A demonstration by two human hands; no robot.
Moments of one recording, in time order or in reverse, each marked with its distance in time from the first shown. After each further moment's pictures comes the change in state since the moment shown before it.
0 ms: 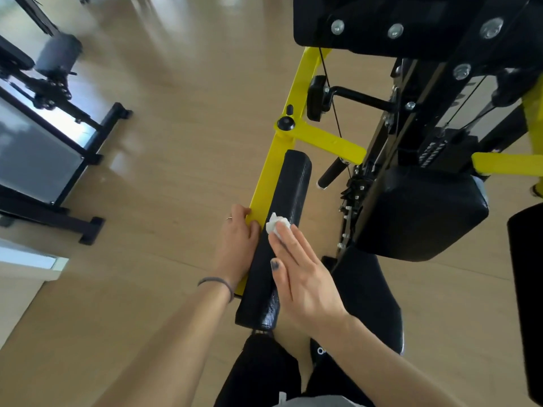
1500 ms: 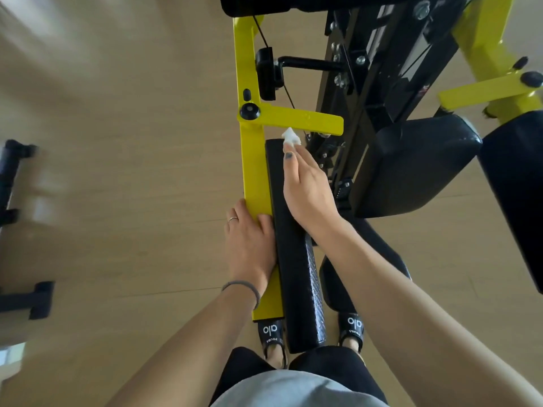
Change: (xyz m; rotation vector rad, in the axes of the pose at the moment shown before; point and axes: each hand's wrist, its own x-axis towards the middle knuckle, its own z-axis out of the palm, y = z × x) left_hand 0.033 0.004 0.003 0.074 -0.136 0.027; right_hand 0.144 0.011 -0.002 0.262 0.348 0.591
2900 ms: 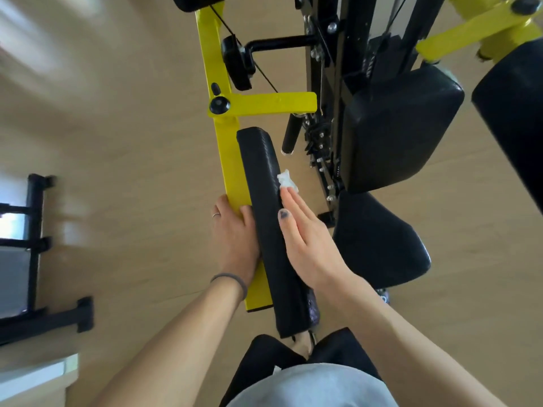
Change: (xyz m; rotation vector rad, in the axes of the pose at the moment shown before) left_hand 0.001 0.001 0.003 -0.040 0.030 -0.004; right_hand -0.107 0.031 -0.017 0.233 -0.198 0.172
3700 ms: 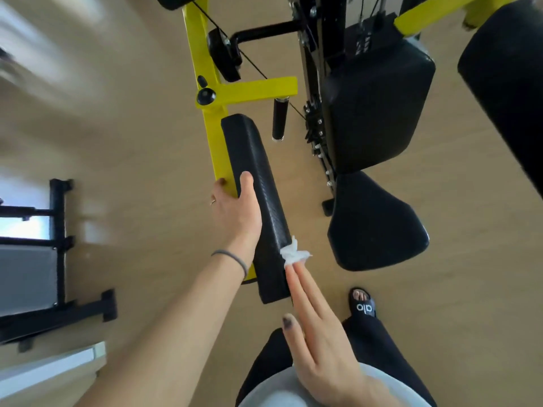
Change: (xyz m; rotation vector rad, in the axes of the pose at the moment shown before) left_hand -0.028 0.040 0.008 -0.135 0.039 -0.237; right_hand -0.158 0.055 0.026 -0.069 0.005 -0.127
